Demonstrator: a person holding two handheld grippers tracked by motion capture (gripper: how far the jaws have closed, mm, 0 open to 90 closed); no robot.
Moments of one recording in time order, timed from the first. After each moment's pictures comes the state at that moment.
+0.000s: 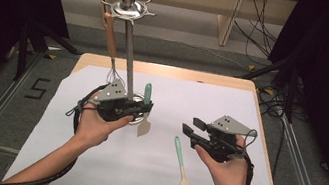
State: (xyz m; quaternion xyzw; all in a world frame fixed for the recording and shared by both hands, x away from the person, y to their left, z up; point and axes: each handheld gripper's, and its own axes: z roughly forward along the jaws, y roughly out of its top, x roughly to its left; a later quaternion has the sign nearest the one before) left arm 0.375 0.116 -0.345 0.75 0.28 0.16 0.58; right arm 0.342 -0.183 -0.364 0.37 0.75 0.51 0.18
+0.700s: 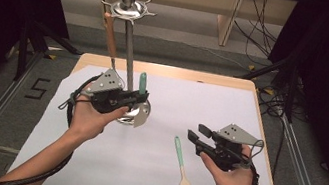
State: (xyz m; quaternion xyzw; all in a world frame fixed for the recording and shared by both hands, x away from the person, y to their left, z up) left arm 0.376 0.127 -0.323 0.74 0.28 0.19 0.58; right arm 0.329 -0.196 -0.372 0.38 0.74 0.52 0.19
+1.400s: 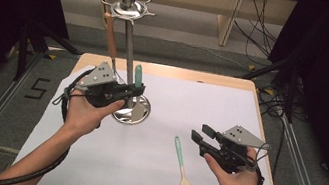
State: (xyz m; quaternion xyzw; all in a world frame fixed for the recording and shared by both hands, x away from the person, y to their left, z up) left arm 0.380 0.136 -0.308 0.73 0.29 0.21 0.58; right arm 0.323 -0.203 -0.366 0.38 0.73 0.53 0.19
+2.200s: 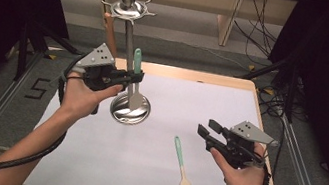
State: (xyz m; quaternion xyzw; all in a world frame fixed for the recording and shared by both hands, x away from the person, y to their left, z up) left arm 0.403 0.145 -0.283 0.74 0.27 0.21 0.58; right arm 0.331 -0.214 -0.358 0.40 0.71 0.54 0.21
